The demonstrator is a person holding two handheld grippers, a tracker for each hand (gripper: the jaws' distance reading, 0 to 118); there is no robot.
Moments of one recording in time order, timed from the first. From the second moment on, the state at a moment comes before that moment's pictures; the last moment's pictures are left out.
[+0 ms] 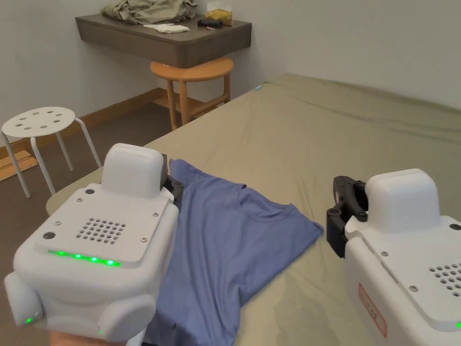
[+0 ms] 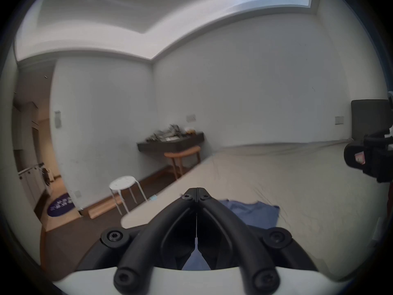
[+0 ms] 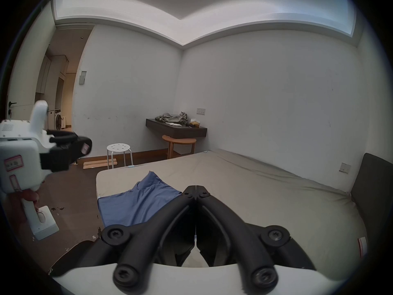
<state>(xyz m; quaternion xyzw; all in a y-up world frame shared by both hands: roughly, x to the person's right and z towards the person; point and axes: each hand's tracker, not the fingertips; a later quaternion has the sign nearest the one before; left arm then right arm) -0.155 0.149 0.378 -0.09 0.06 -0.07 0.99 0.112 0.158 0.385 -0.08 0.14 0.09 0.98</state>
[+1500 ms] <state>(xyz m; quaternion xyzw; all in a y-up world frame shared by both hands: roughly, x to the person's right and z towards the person) -0.202 -0.101 0.137 -0.46 -0.04 0.02 0.89 0.170 0.074 0.352 -0.25 0.04 0.11 0.96</state>
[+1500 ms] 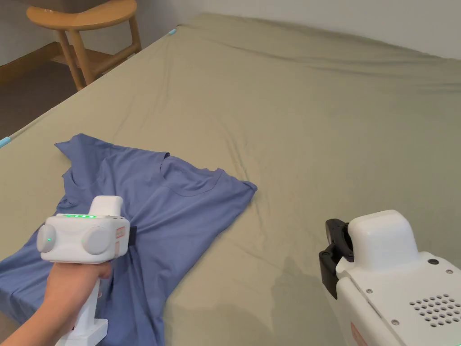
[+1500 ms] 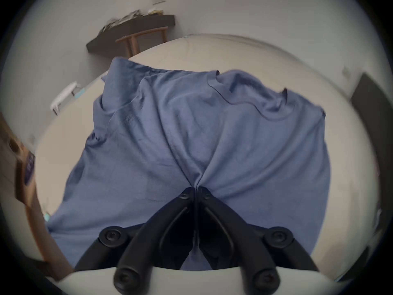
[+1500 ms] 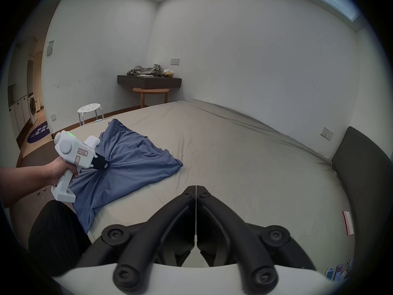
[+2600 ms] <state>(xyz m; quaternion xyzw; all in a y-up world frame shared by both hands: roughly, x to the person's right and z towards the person) -0.102 0.246 0.254 -0.01 -0.22 0.06 0.97 0.218 0.147 0.452 -0.15 -0.03 0.08 0.98</state>
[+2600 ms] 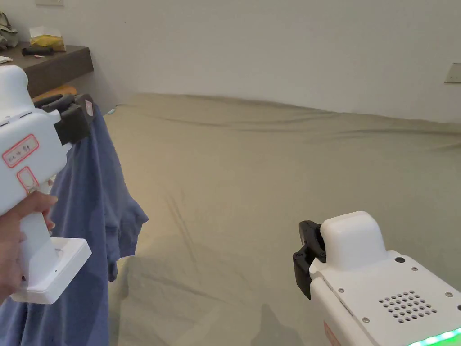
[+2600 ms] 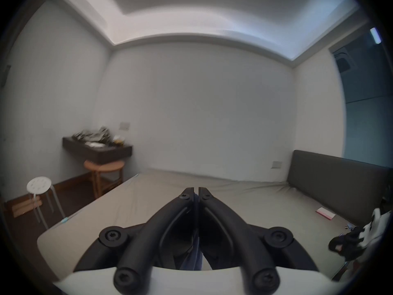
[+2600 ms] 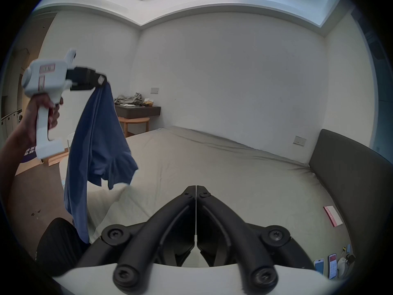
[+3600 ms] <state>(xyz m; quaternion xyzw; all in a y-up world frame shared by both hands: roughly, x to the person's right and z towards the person) 0.339 0.049 0.219 -0.22 -0.44 -0.21 0.84 0.418 0.099 0.540 -0.20 -0.29 0.01 0.93</state>
